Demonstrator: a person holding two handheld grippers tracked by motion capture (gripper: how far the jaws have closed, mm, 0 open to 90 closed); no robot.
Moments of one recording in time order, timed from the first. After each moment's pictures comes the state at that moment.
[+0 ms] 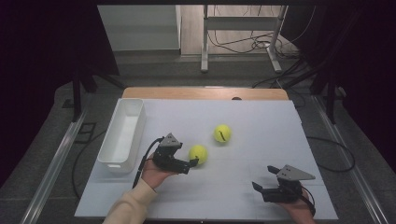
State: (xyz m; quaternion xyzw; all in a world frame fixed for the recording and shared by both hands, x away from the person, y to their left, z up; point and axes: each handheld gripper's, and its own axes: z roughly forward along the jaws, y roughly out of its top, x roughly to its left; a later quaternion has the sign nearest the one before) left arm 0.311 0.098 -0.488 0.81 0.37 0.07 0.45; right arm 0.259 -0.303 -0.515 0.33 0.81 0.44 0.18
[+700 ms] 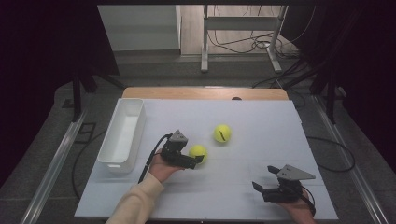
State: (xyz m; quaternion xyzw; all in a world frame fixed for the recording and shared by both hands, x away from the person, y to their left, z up) left arm 0.335 0.080 -0.499 0.82 0.37 0.07 0.42; right arm 0.260 -0.304 -0.516 0.34 0.81 0.44 0.18
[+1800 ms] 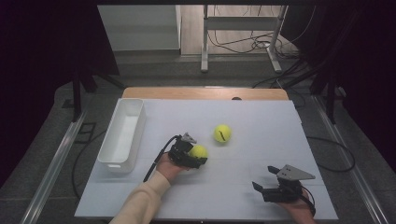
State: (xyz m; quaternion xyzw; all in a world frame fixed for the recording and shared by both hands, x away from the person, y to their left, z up) left arm 0.350 0.062 -0.521 0.86 0.36 0.04 0.37; right arm 0.260 -0.304 -0.517 0.34 0.81 0.44 0.18
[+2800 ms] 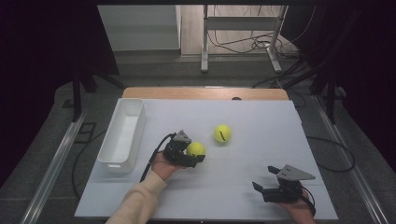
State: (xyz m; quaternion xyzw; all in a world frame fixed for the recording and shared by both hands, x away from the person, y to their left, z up) left arm 0.338 0.076 -0.499 0.84 0.35 0.06 0.41; right arm 0.260 -0.304 -0.516 0.34 0.81 0.44 0.18
